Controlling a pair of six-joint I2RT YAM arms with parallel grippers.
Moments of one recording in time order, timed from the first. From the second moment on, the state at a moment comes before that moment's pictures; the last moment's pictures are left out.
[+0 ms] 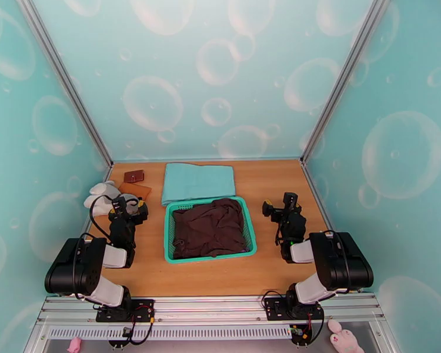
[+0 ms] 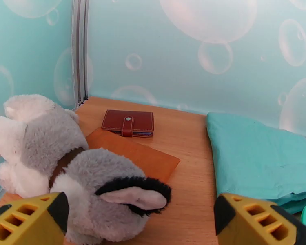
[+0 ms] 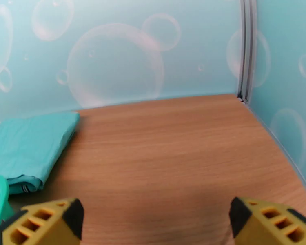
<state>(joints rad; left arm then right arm) -0.01 1.55 0.23 1.23 -0.20 -0.05 -0.03 1.56 0.26 1.18 0.02 0.07</state>
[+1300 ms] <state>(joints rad) -0.09 1.40 0.23 1.14 -0.36 -0.04 0.06 1.40 0.21 1.15 0.25 0.05</state>
